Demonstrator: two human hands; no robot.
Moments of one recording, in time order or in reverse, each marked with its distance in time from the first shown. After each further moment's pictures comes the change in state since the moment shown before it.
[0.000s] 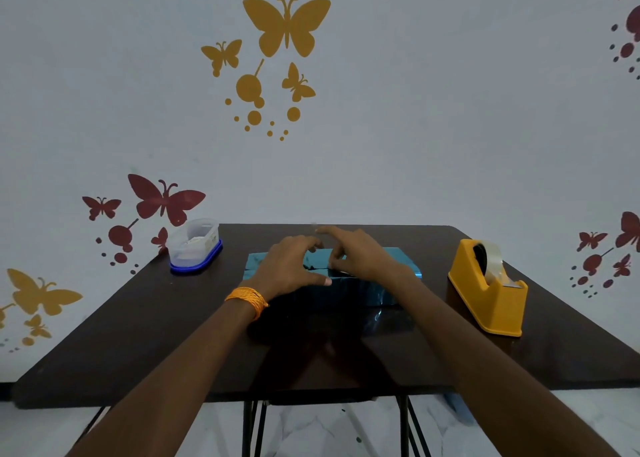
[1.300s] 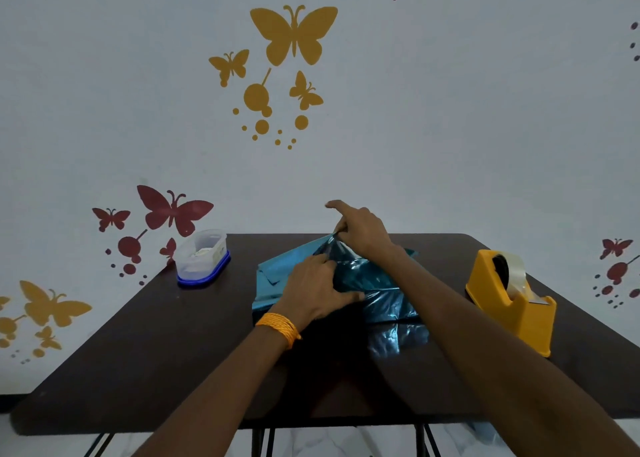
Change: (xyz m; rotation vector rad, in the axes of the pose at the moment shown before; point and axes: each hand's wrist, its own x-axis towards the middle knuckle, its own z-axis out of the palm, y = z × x) left_hand 0.007 0.020 0.029 0.178 0.023 -0.034; right_hand 0.060 0.005 -0.014 -0.092 0.232 0.071
